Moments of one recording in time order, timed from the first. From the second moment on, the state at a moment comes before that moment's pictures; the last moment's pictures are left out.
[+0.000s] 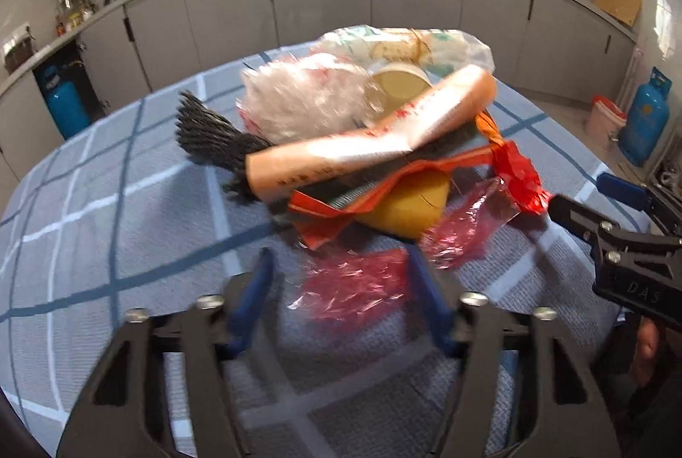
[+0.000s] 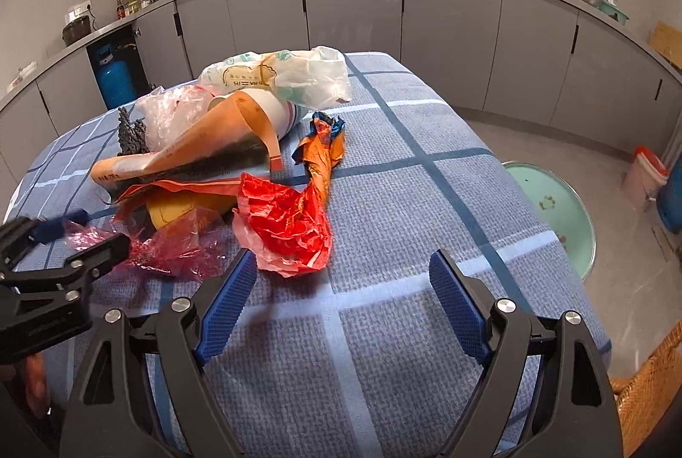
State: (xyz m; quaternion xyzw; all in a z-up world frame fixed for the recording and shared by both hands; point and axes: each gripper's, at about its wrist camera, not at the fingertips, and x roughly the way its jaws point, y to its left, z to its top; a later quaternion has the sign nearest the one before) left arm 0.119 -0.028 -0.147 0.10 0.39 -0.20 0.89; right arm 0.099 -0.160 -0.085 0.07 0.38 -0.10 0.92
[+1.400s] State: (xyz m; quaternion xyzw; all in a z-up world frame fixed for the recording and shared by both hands) left arm 0.130 -0.011 -0.044 0.10 0.27 -0.17 0.94; right arm 0.110 -0.157 -0.065 0.05 0.35 -0.06 0.93
